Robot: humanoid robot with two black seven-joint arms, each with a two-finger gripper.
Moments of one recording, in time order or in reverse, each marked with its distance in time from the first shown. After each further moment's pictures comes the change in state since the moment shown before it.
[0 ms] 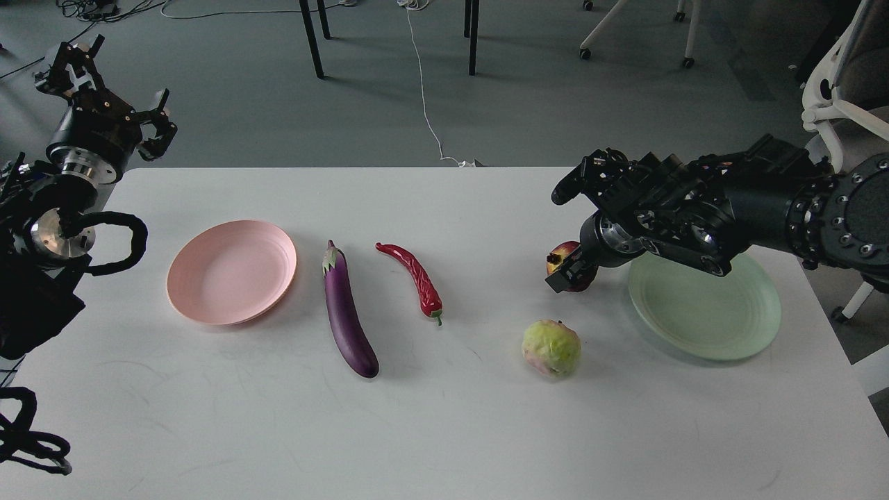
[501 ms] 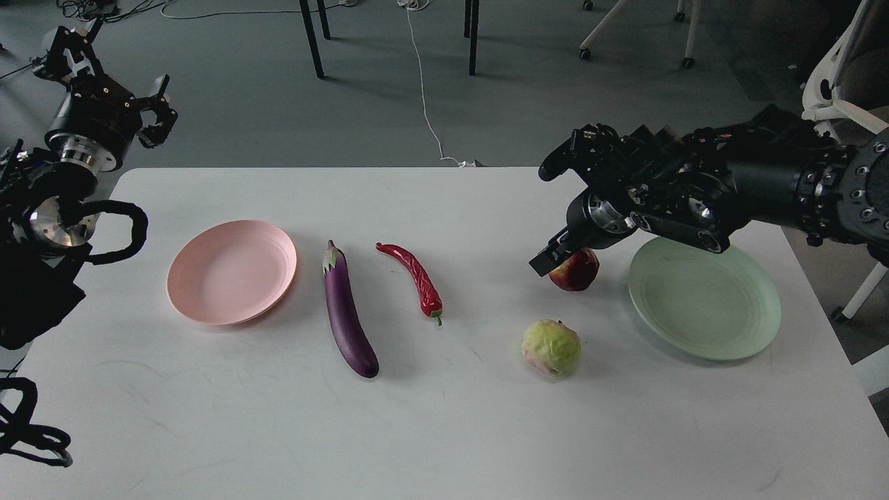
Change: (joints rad) left arm -0.024 0.000 0.000 -0.003 0.000 0.000 0.000; right arm 0.085 -0.004 0.012 0.058 0.027 0.036 0.004
